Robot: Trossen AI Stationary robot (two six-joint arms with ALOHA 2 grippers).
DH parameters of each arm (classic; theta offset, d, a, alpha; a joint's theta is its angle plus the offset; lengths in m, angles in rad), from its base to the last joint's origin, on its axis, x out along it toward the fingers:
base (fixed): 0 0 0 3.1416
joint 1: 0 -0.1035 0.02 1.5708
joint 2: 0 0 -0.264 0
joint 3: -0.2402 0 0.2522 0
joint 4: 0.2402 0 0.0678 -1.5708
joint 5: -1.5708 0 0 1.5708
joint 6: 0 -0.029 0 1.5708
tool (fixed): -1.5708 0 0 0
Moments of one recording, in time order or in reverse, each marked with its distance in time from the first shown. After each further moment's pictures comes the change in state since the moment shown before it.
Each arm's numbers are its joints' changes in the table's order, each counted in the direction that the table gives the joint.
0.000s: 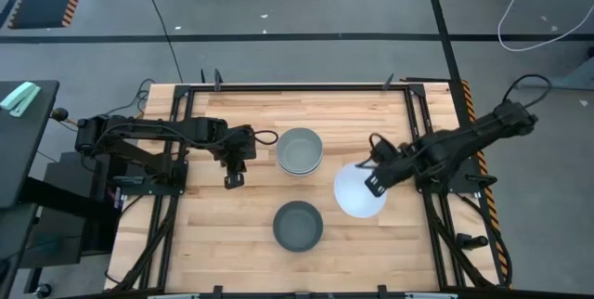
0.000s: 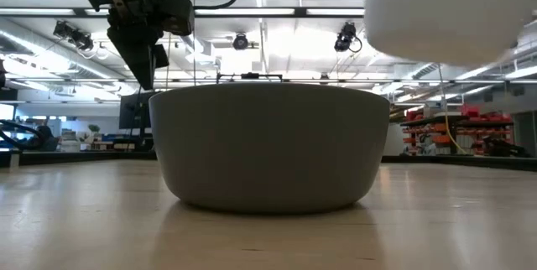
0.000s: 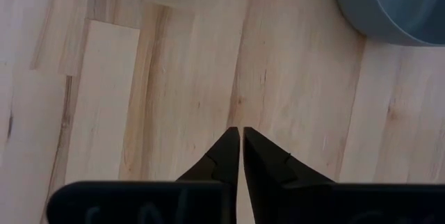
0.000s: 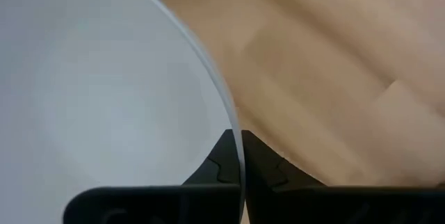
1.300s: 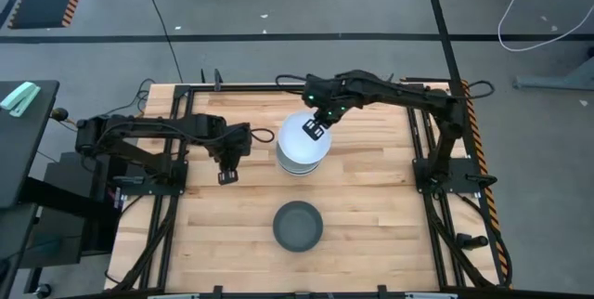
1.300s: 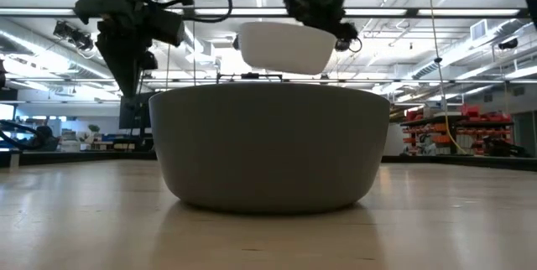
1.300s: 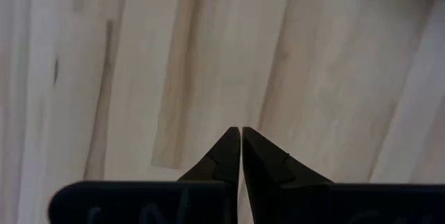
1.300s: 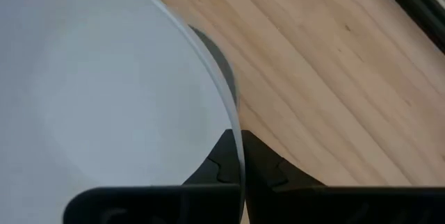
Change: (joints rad) left arm -0.045 0.000 0.000 0.143 -0.075 -0.045; right arm 0.625 0.654 -0.771 0.065 -0.230 0.704
